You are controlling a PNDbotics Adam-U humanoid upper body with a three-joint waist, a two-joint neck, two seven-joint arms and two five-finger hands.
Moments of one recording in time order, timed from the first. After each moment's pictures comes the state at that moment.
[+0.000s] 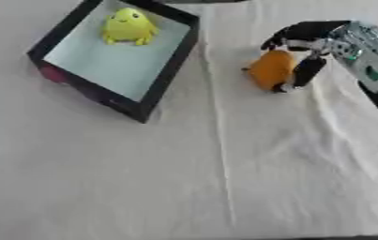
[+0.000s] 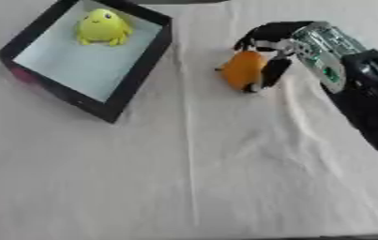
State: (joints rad) left arm -0.17 0.33 0.15 -1.81 0.14 -0.04 0.43; right arm -0.80 -0.74 0.39 -1.20 0.83 -0.18 0.57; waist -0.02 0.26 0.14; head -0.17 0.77
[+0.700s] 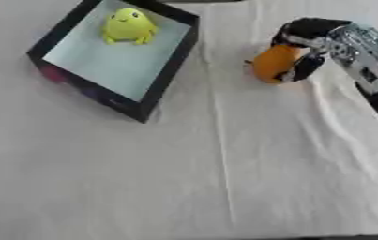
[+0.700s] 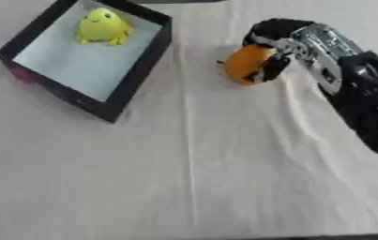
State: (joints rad) left arm -0.17 0.33 0.15 -1.81 0.14 -0.04 0.43; right arm -0.78 -0.73 0.37 -1.23 0.80 -0.11 0.47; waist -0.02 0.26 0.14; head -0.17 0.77
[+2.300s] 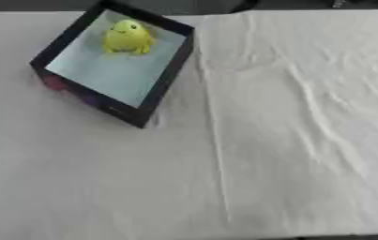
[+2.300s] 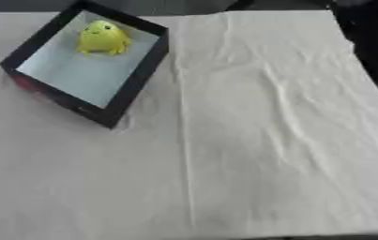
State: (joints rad) left arm -0.17 0.34 0.15 -1.81 0.14 -0.04 0.43; right arm -1.18 -0.63 0.30 -1.39 0.63 0.00 0.43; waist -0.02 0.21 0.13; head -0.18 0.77
